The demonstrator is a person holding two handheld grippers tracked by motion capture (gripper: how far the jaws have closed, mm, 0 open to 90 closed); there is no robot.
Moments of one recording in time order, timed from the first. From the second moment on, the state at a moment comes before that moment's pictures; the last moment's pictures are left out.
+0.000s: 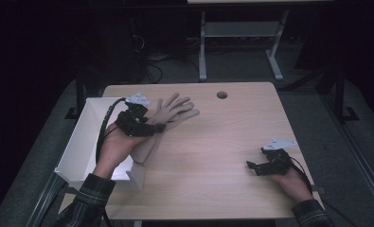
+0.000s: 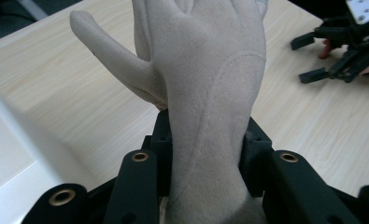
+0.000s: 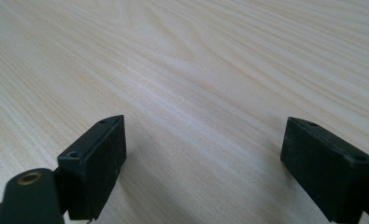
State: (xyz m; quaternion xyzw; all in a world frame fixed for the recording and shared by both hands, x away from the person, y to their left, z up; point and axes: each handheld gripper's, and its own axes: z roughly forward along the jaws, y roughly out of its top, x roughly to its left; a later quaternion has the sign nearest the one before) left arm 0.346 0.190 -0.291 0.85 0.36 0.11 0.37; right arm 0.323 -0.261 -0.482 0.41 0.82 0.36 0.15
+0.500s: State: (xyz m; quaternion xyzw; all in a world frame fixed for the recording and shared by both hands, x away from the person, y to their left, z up) left arm 0.341 0.259 -0.290 0.82 0.42 0.15 0.36; right arm 0.323 -0.261 -0.482 0.41 0.82 0.36 0.15
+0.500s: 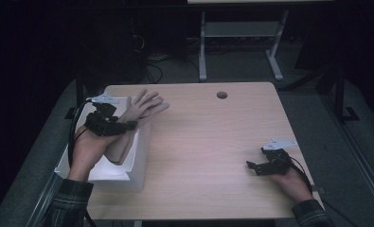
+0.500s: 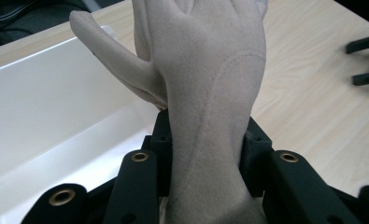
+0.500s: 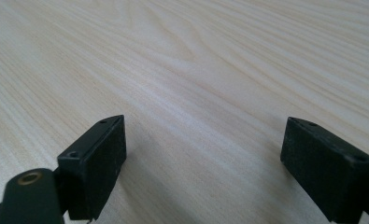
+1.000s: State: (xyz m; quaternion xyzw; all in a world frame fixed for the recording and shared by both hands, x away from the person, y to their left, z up) left arm 0.344 0.306 -0.325 0.79 0.49 0.17 0.32; right arm 0.323 -0.261 -0.482 0.41 0.82 0.36 0.15
